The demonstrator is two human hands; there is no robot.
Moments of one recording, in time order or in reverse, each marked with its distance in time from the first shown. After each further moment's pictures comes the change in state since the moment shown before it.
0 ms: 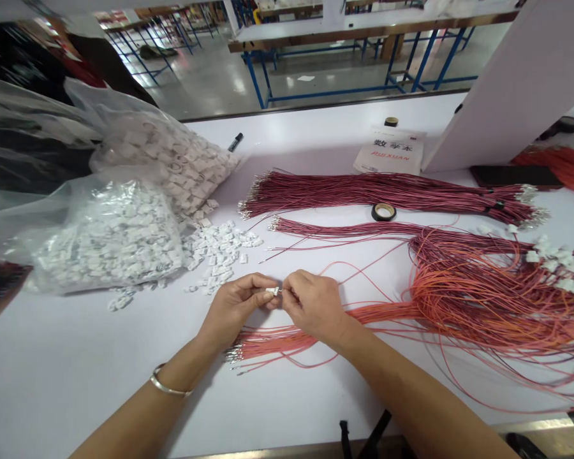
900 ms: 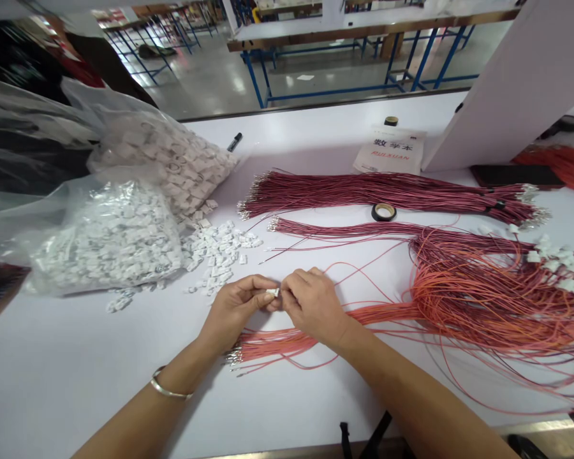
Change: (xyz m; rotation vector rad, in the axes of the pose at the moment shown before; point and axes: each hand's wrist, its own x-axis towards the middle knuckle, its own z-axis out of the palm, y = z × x) left_hand 0.000 -0.004 0.000 0.009 0.000 -0.038; right_hand 0.003 0.003 0.002 0.010 0.030 -0.147
